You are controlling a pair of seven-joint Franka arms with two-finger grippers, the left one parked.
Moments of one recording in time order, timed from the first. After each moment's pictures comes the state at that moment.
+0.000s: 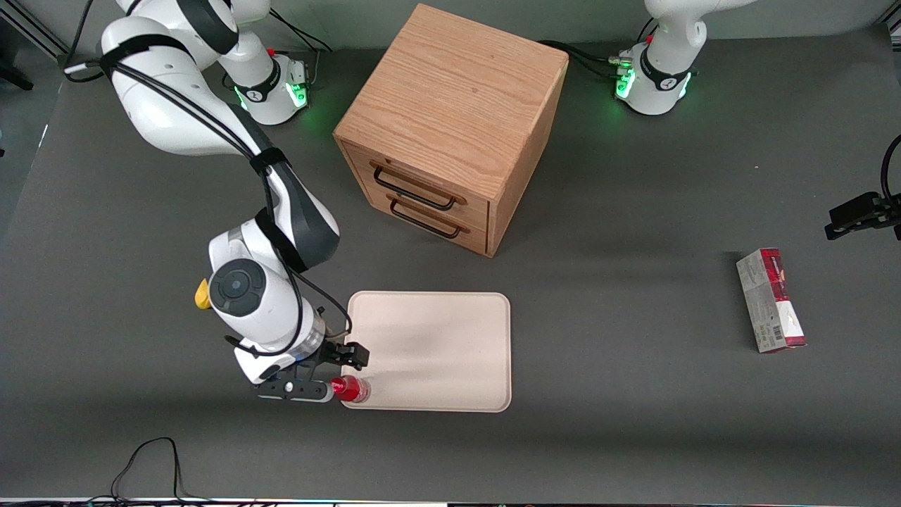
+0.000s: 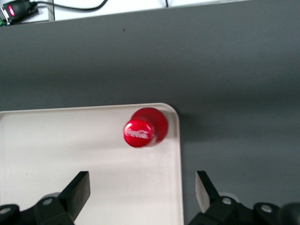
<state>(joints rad) 0.19 0.77 0.27 -1.15 -0.25 2.06 0.57</state>
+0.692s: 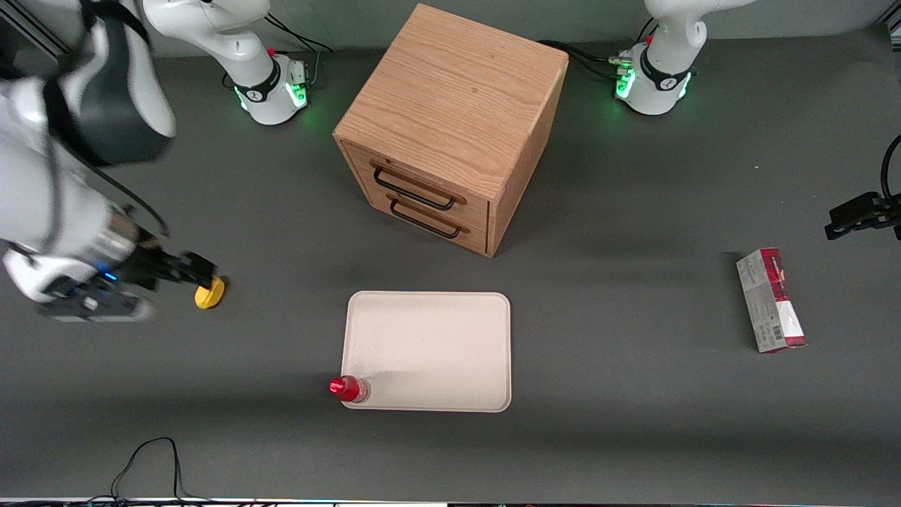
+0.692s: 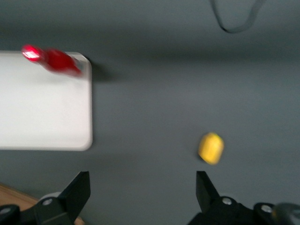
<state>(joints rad) 0.23 0.16 -0.14 -1.55 -0.02 1.73 0.13</state>
